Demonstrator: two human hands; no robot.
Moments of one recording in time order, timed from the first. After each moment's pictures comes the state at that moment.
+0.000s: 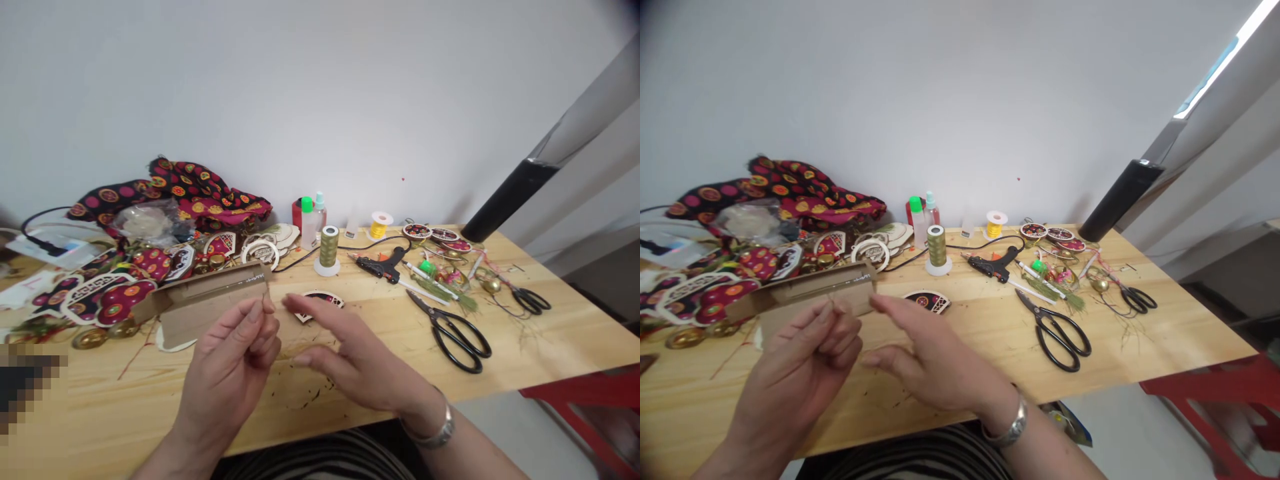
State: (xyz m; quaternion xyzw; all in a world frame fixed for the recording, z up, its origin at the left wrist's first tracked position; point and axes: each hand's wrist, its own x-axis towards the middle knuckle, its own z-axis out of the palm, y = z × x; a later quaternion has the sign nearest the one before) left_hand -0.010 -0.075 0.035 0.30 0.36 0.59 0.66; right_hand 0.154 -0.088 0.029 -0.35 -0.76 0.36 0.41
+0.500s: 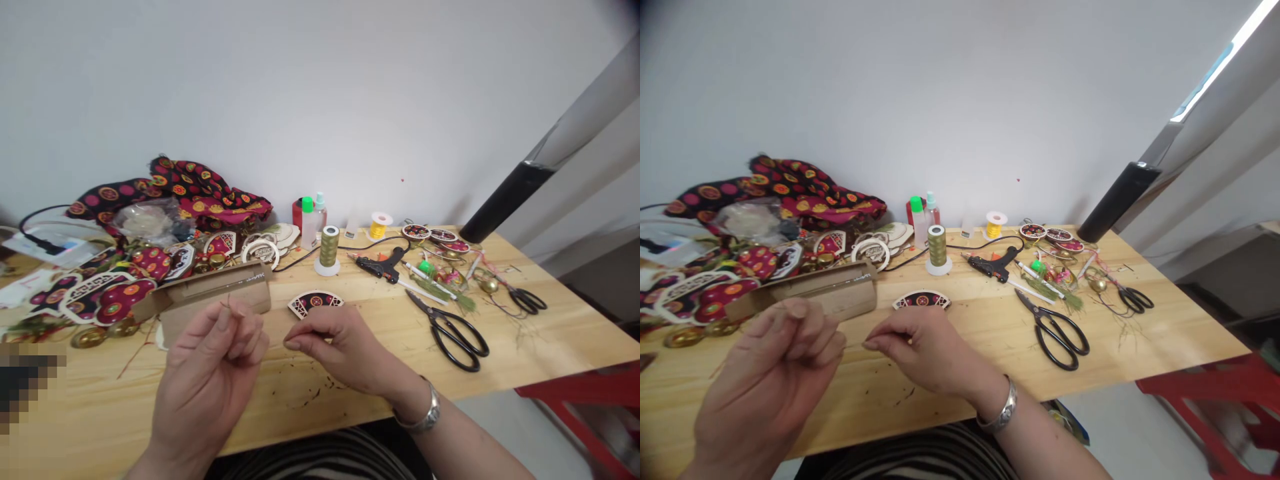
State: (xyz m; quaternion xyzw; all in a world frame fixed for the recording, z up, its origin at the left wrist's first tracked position) left_hand -0.021 -0.078 0.040 0.34 0.29 0.65 0.62; right_hand 0.143 -0.074 0.018 -0.37 -0.74 0.36 0.42
